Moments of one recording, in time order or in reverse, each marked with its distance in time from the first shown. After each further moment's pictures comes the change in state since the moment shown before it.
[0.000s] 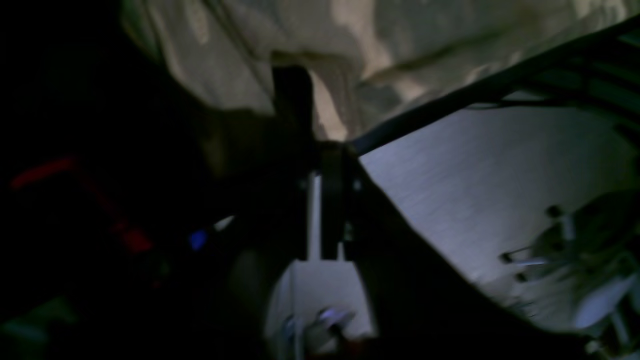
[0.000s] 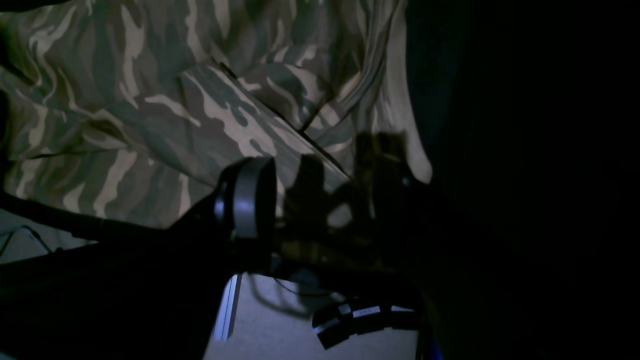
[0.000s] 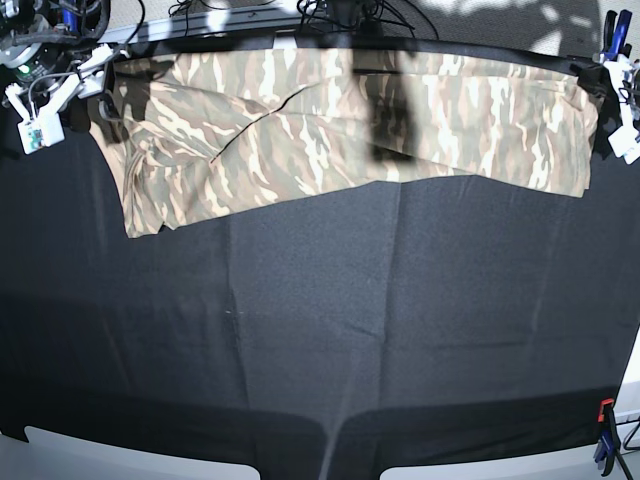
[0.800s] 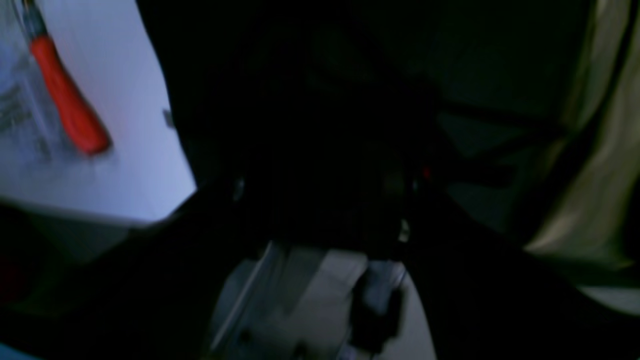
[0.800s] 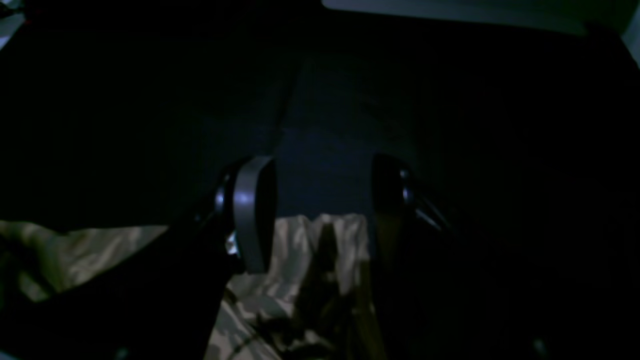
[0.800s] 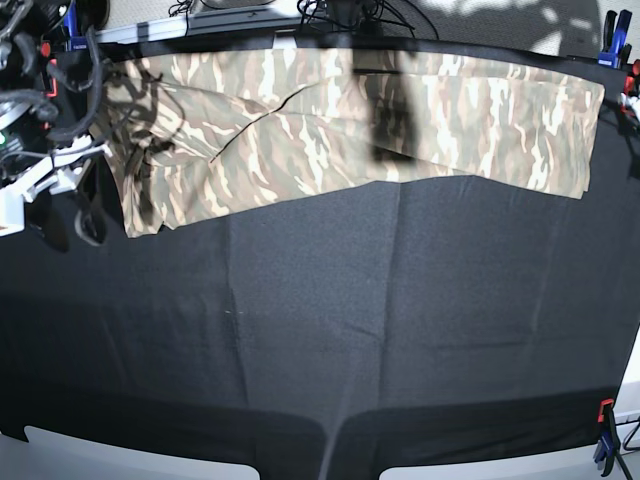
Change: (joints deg) left arm -4.0 0.2 0.0 0.1 32.8 24.2 -19.8; right arm 20.3 -1.3 0.2 0.0 0.6 -0.7 7.5
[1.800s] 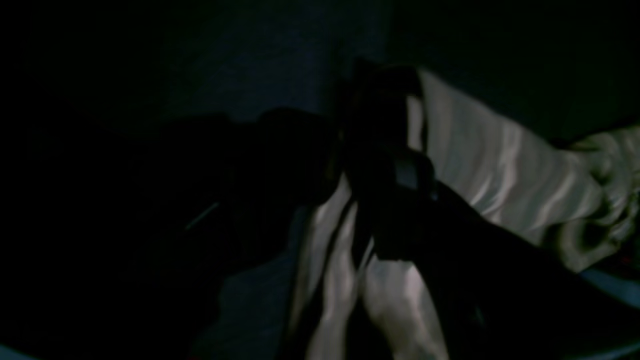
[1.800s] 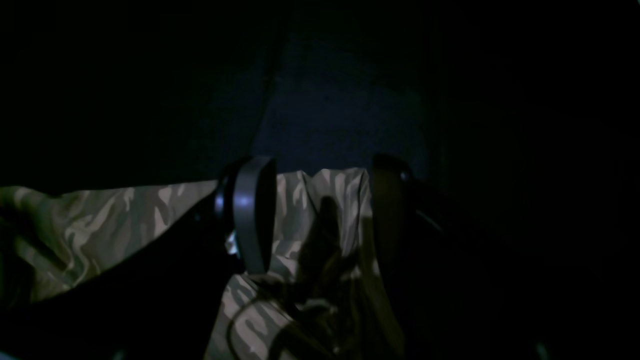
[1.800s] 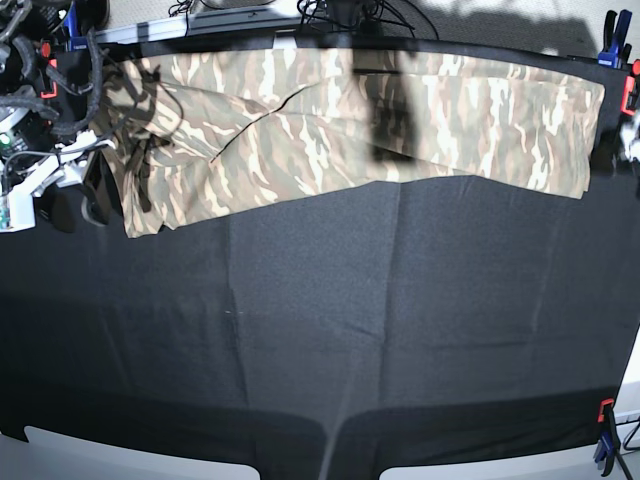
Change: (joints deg) left arm -17.3 4.2 -0.5 -35.4 -43.2 -24.3 6.7; right arm 0.0 0.0 0.1 -0.1 1.1 -0.8 -8.7
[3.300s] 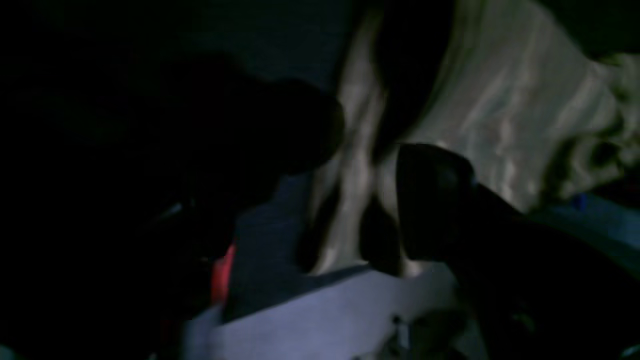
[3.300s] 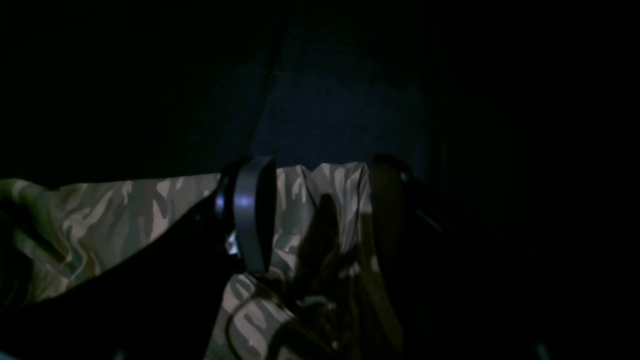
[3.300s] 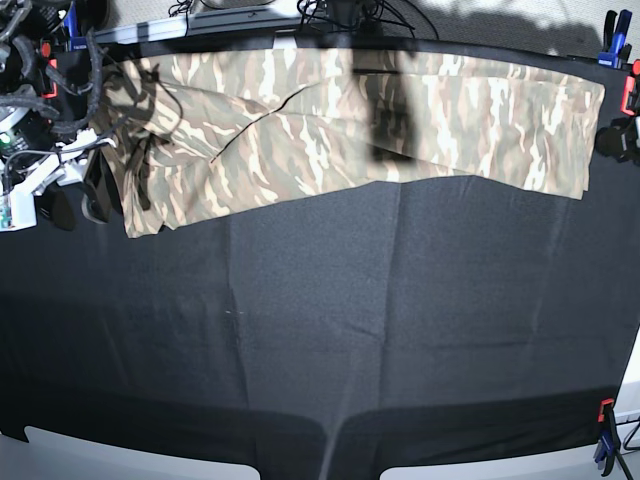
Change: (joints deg) left arm 0.4 -5.6 0.2 -0.2 -11.0 0.0 15.9; right arm 0.0 -0.1 0.0 0.0 -0.1 0.6 -1.3
